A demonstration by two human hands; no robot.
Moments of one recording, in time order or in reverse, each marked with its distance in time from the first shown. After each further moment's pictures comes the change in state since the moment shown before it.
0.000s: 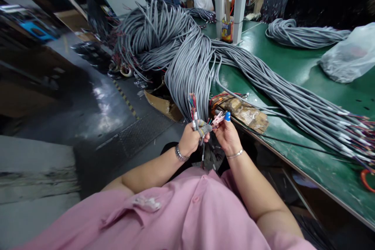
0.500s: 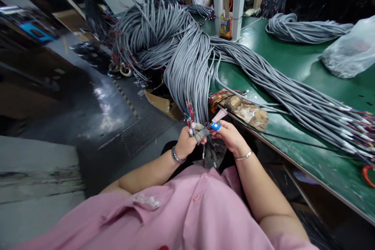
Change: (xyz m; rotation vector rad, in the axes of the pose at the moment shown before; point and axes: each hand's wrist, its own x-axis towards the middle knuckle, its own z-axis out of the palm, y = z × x) left_hand -0.018 0.004 -0.016 0.190 -0.099 0.076; right_hand -0.023 -0.021 -0.010 -0.511 -0.203 0.161
